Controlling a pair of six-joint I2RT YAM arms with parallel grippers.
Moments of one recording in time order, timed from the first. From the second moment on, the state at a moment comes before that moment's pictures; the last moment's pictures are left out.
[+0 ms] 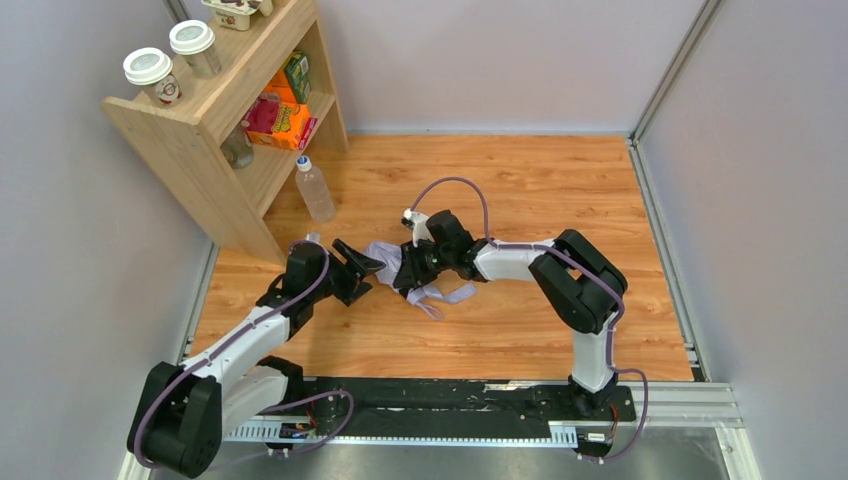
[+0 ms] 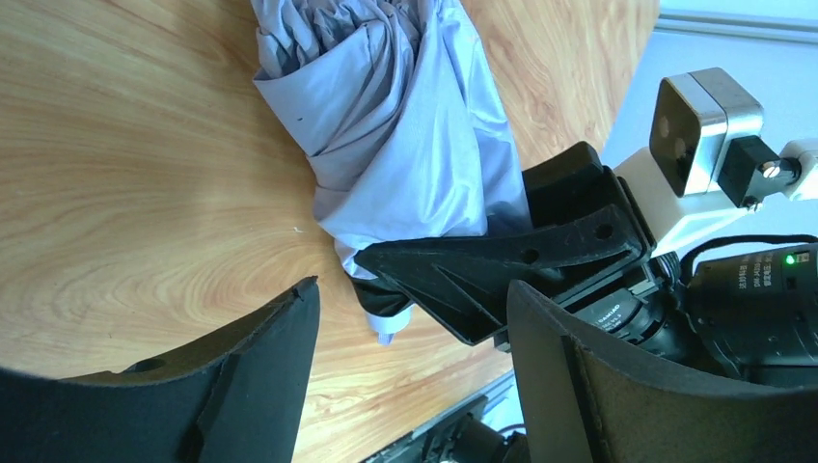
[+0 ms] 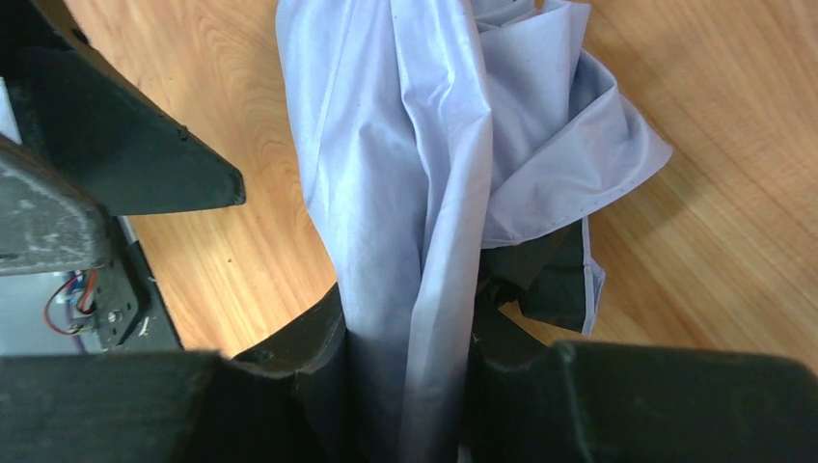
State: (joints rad) left arm -0.33 0.98 0.35 0.04 0.25 -1.22; right arm 0.79 1.94 1.06 0.15 -0.45 0.38
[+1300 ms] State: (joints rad) left arm -0.35 1.55 0.61 0.10 0.19 -1.25; right arm 0.72 2.01 1.13 0.13 -0.68 0.44
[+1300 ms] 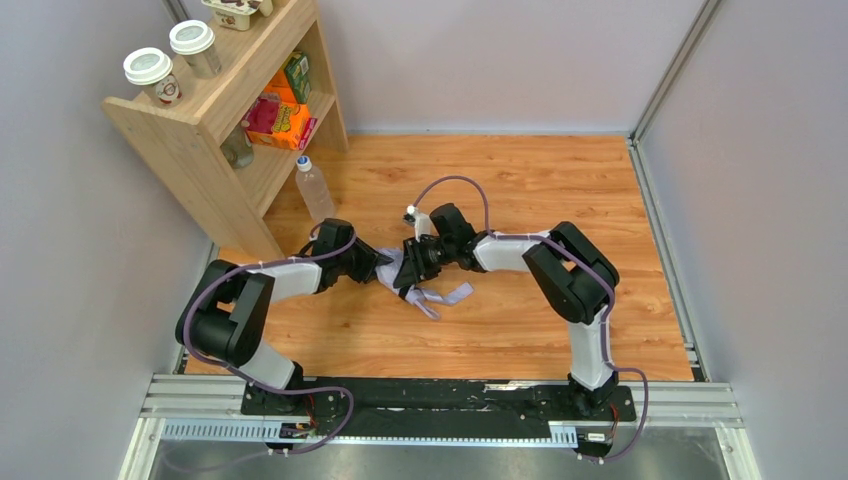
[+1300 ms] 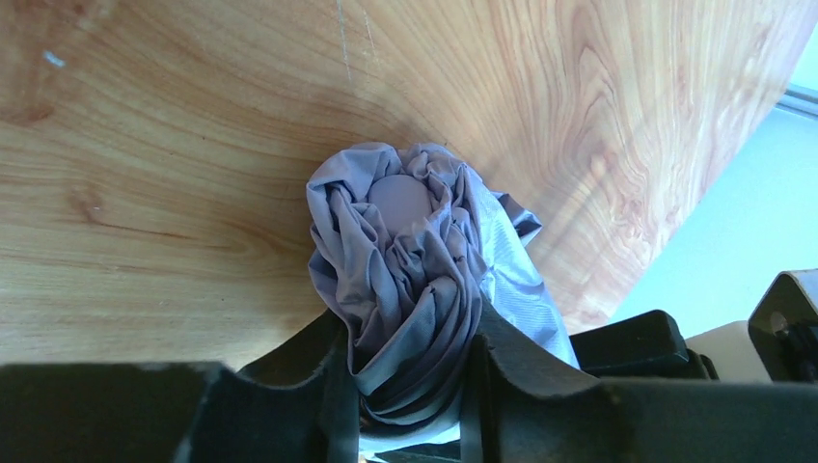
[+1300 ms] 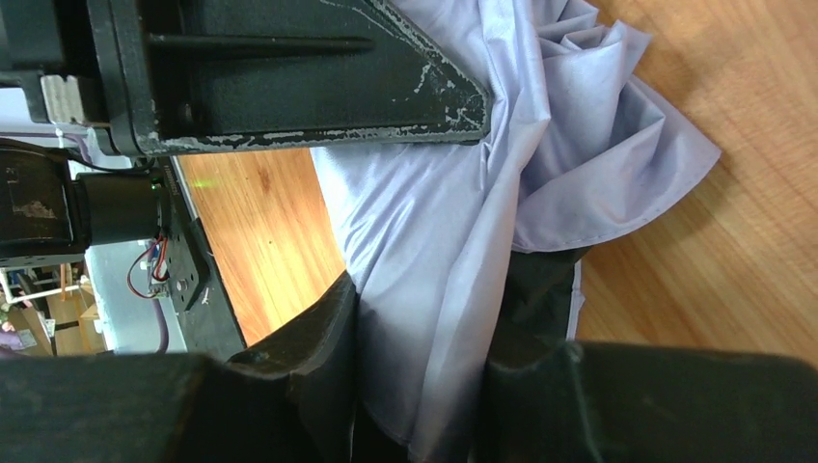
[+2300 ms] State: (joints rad) left arm -0.37 1.46 0.66 -0.28 0.21 -1.29; right arm 1.09 1.92 1.24 -0.27 0.09 0.09
